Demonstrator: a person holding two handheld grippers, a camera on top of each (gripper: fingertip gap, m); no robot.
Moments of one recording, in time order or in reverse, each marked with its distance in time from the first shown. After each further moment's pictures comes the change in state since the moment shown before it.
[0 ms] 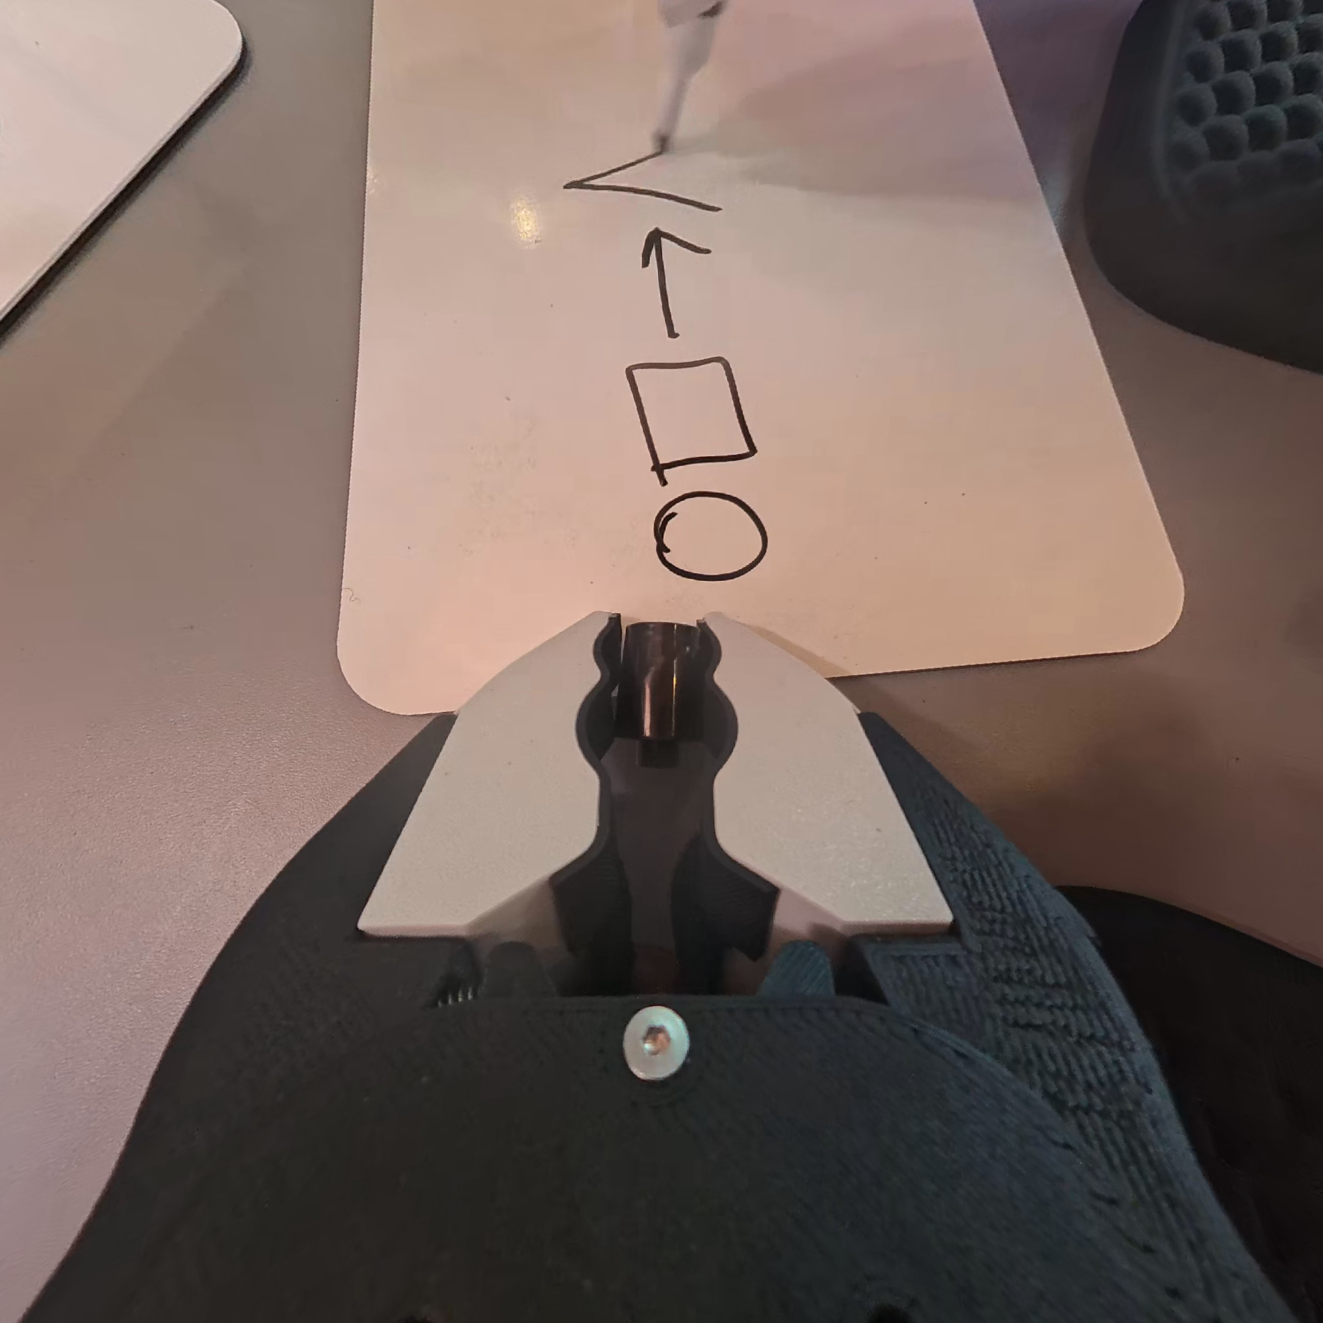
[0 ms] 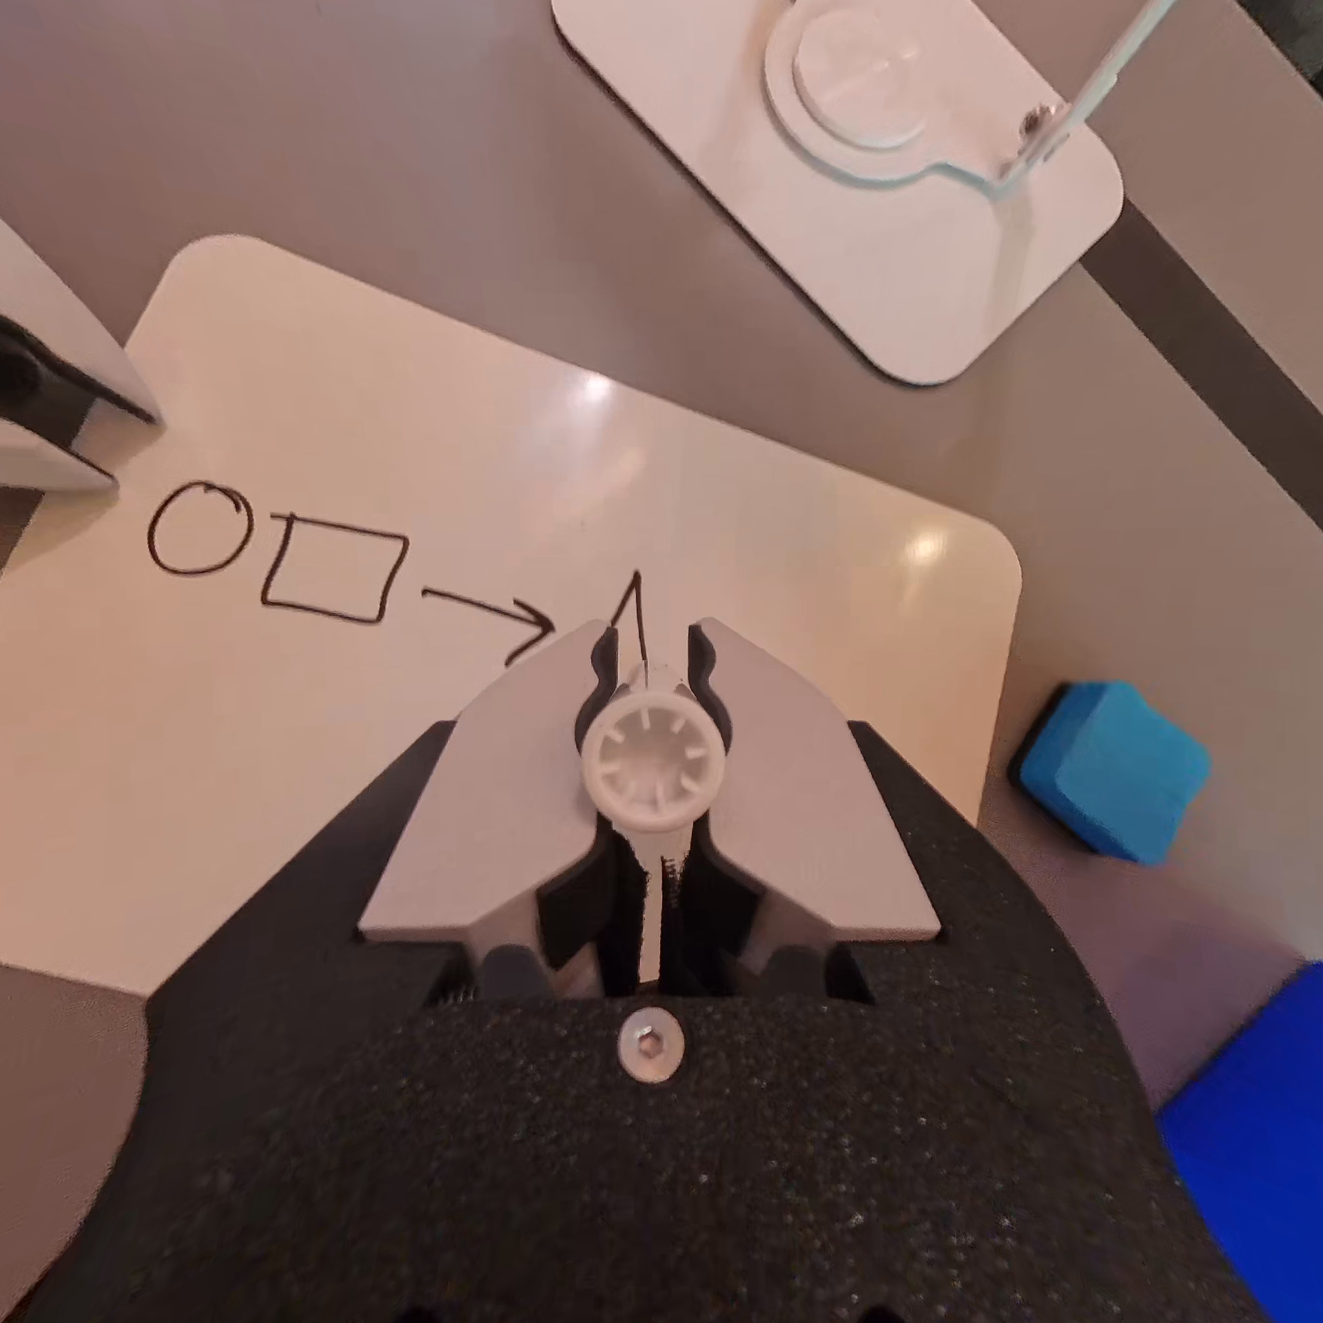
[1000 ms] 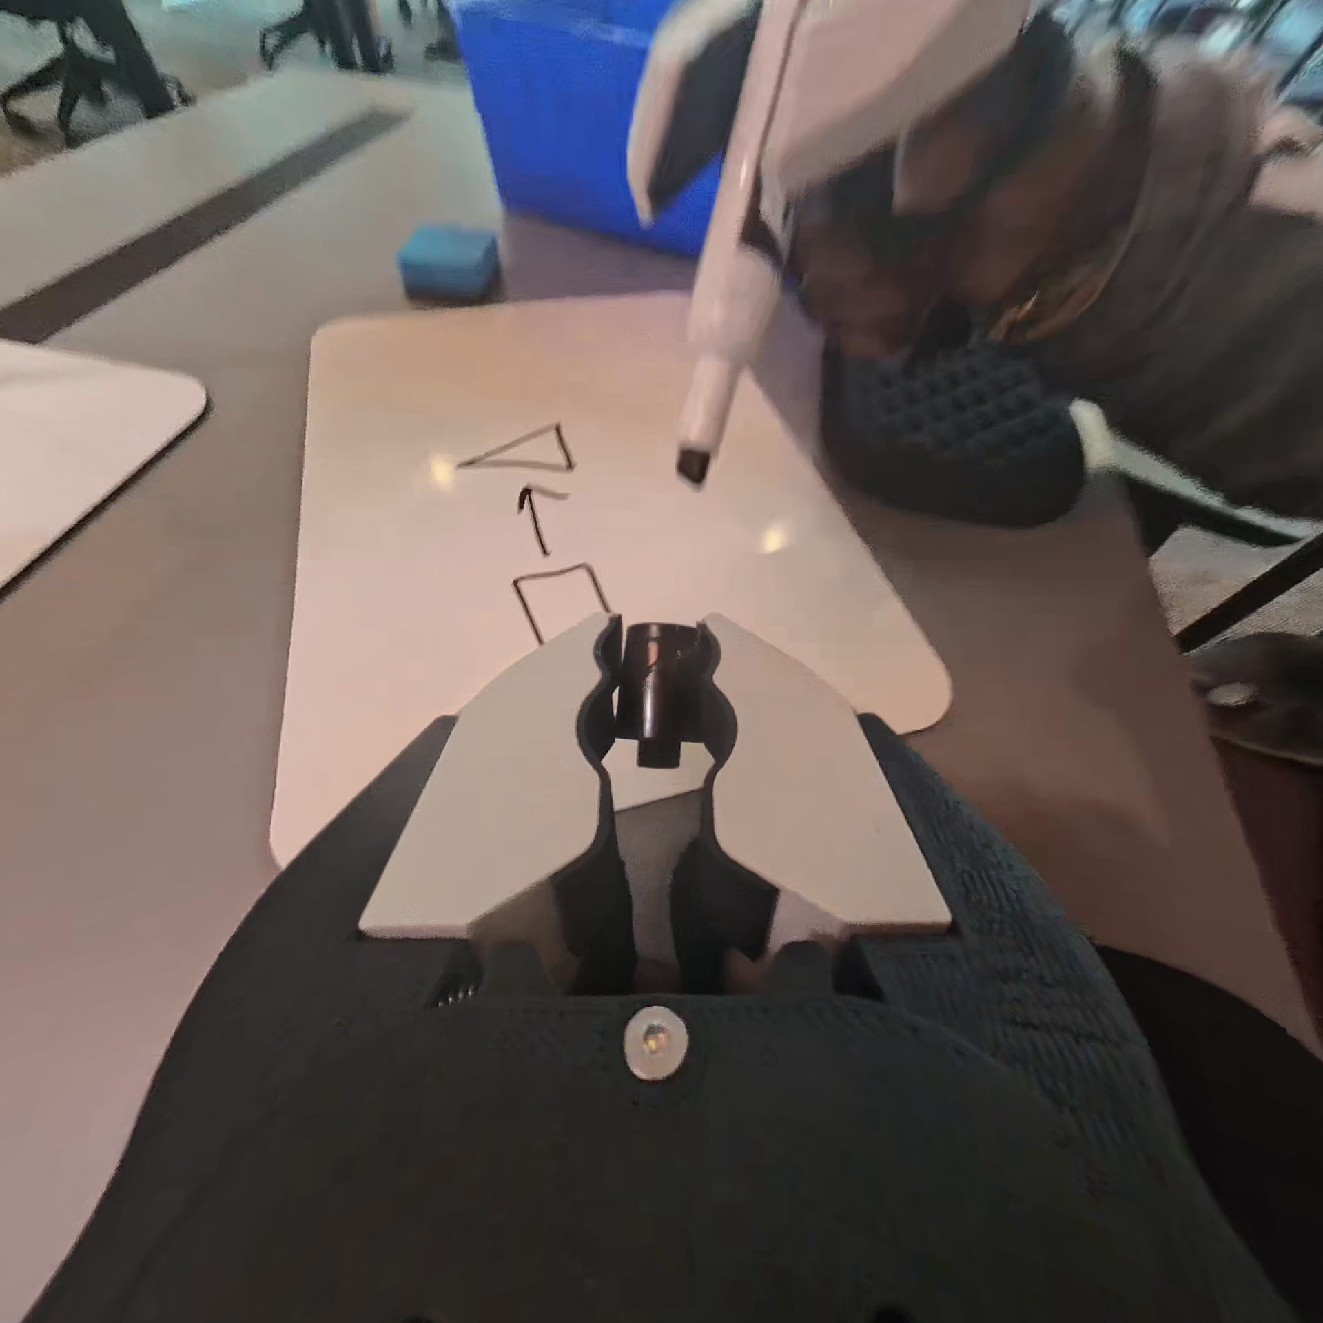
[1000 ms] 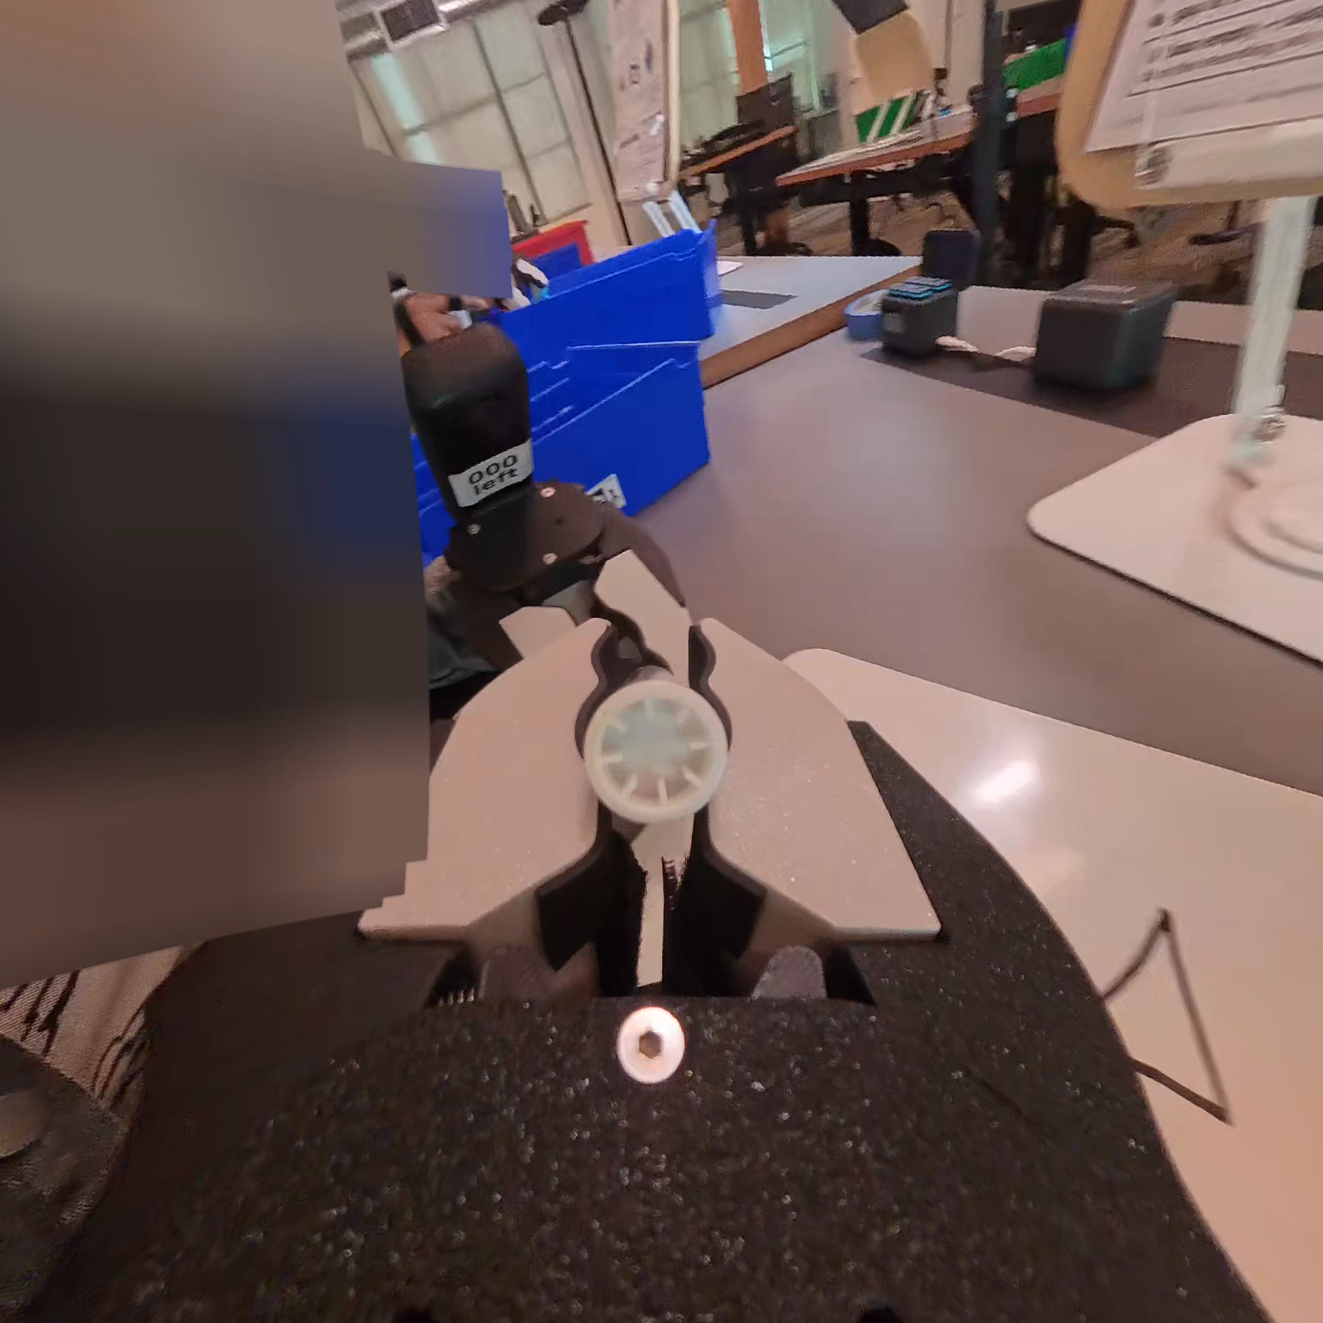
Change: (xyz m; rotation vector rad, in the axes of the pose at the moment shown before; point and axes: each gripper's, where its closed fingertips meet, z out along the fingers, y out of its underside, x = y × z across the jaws) left arm 0.036 -0.048 -0.025 0.315 0.181 0.077; right arm -0.121 -0.080 -0.079 0.654 -0.614 0.196
